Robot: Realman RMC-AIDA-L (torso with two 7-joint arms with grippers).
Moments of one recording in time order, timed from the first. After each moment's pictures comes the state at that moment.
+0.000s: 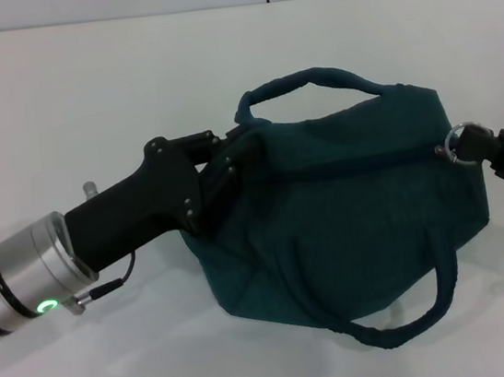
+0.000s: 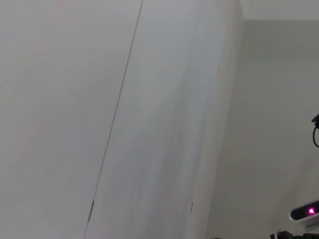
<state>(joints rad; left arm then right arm) -0.46 -2.08 0.84 0.23 1.48 1.75 -0.91 0.37 1.98 -1.35 -0.26 -0.95 -1.79 1.22</state>
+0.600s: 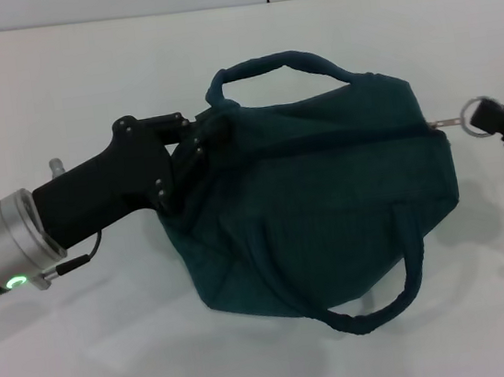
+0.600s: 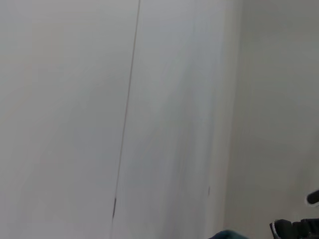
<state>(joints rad) -0.46 -2.04 0.84 0.31 1.48 1.71 -0.91 0.35 2.00 -1.27 -0.25 -0.94 -1.73 1.22</state>
